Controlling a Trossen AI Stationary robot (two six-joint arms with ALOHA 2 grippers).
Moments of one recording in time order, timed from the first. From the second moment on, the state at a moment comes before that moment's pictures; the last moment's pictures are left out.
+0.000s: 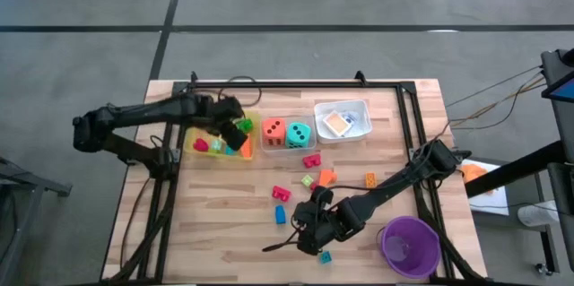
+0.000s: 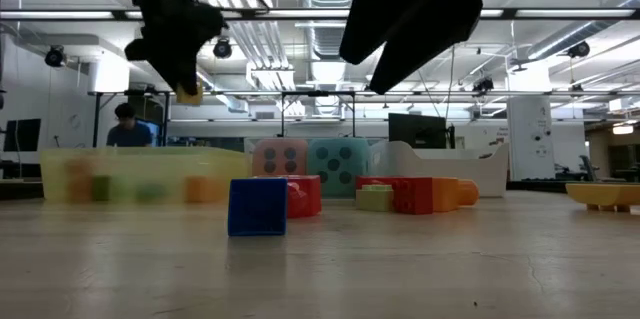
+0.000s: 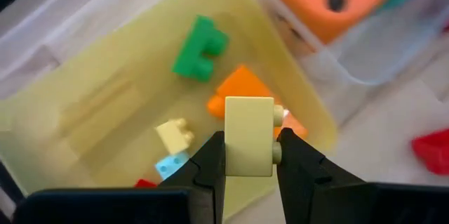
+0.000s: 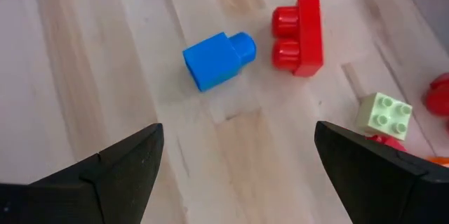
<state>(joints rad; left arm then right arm) 0.27 1.29 1.09 -1.07 -0.18 -0.58 0.53 1.99 1.57 -0.73 0.43 0.81</state>
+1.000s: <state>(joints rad) 0.51 1.40 1.00 -0.95 -0.06 -0.34 0.51 1.98 1.56 -0.75 0.70 0.73</state>
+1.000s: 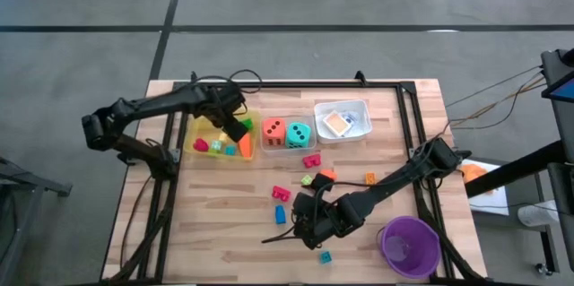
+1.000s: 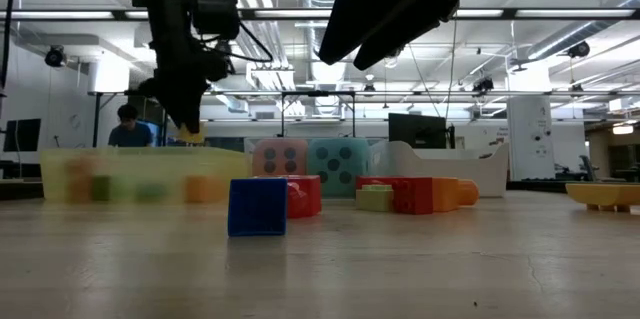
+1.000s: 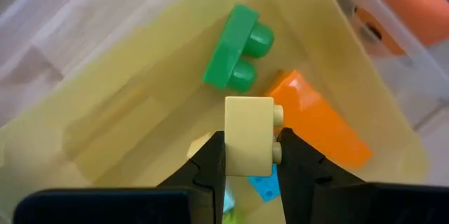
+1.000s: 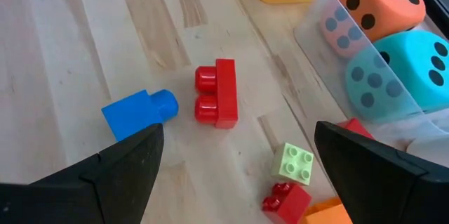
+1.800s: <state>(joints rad) 0.51 1.47 0.76 -0.66 -0.13 -0.46 0.51 1.98 1.55 -0.75 0.67 0.72</state>
